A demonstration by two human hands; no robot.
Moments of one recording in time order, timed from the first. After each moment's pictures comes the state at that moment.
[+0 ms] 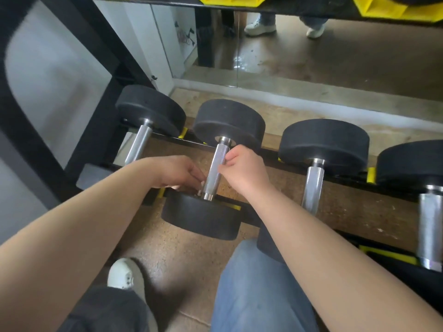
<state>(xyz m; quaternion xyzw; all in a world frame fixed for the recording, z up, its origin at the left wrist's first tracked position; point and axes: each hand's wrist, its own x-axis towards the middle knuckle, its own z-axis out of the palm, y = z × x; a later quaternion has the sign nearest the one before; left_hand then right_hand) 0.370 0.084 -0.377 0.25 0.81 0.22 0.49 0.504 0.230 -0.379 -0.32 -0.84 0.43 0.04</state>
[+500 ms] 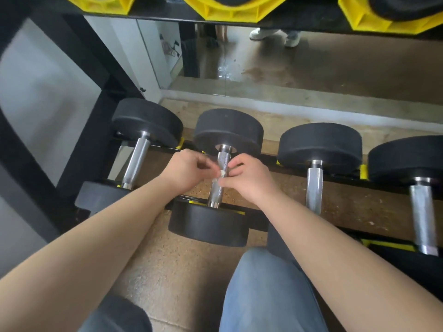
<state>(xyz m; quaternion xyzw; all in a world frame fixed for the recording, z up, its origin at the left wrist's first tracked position) 0.378 0.097 -0.375 0.34 0.85 0.34 0.22 0.512 0.224 -0.374 -0.33 -0.81 0.48 0.03</state>
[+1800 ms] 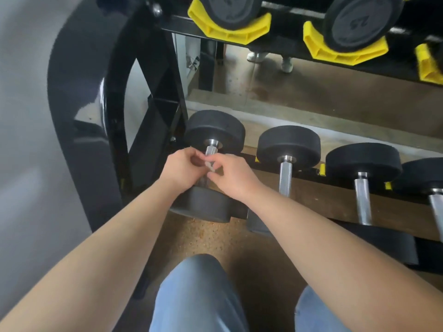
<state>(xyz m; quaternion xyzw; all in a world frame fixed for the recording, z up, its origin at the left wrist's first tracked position) 0.260 -0.061 -0.360 0.28 0.85 0.41 0.19 0.376 0.058 -0.347 -0.19 -0.93 0.30 0.07</state>
